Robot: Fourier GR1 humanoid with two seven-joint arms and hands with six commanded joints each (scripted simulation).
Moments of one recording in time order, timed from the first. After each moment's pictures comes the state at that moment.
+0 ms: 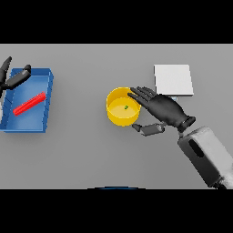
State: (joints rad) left arm -0.48 0.59 -0.09 -1.17 -0.07 -0.04 0.45; right arm -0.37 -0.40 0.44 -1.51 0.72 0.23 -0.13
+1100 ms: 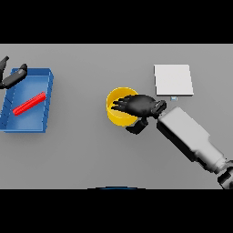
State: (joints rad) left arm -0.48 0.61 -0.08 -1.15 -0.07 -0.07 0.44; right arm -0.71 -0.32 0.69 -1.09 0.88 0.44 -0.22
